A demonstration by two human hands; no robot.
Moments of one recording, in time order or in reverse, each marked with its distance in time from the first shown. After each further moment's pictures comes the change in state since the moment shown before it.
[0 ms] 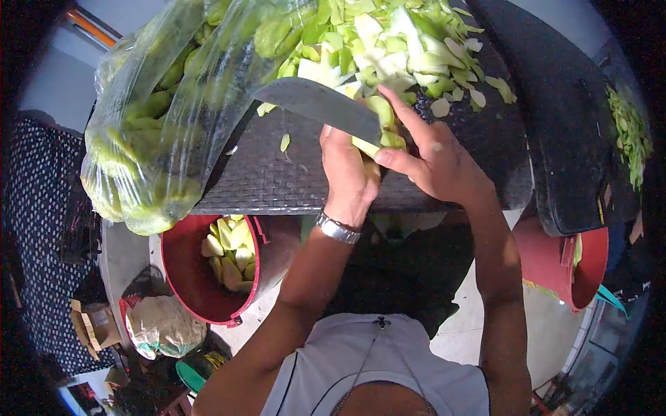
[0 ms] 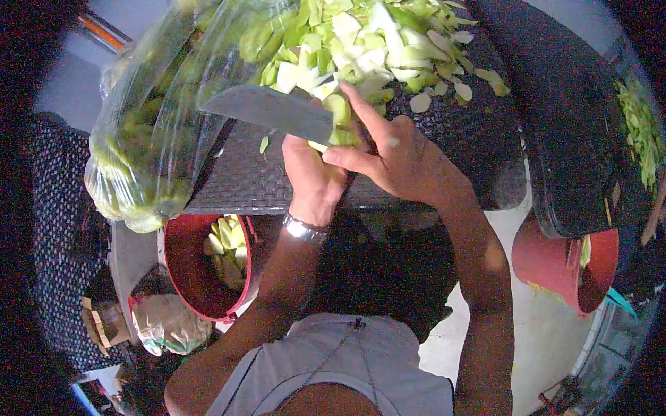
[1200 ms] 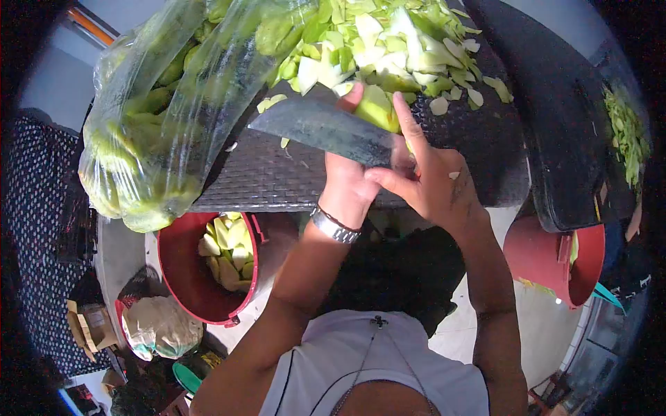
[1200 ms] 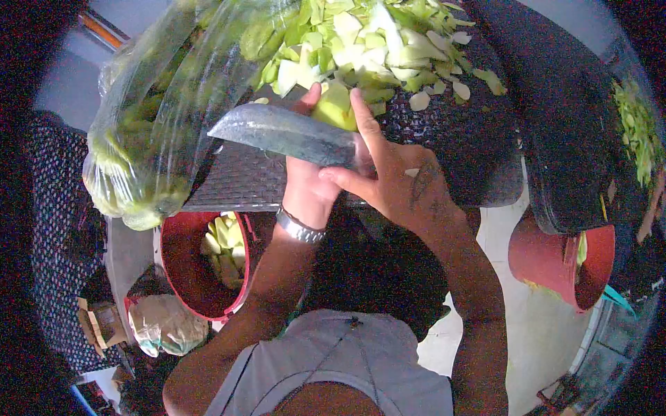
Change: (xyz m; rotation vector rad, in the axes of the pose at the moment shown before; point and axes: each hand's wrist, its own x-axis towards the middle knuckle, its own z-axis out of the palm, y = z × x) left_hand 0.007 0.017 0.007 -0.255 -0.148 -0.437; right_hand -0.028 -0.032 0.012 -0.256 0.097 0.086
